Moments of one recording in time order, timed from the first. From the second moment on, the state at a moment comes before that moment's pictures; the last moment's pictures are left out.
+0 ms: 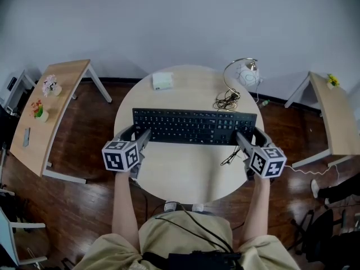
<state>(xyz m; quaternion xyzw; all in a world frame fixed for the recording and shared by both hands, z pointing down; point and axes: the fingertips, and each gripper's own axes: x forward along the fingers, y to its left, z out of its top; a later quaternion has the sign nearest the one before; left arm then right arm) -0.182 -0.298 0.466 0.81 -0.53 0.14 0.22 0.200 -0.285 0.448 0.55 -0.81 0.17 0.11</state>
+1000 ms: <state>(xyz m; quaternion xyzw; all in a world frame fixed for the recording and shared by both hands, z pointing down) -0.174 -0.265 0.410 0.82 -0.56 0.05 0.10 0.212 -0.245 0.394 0.60 -0.80 0.04 0.01</state>
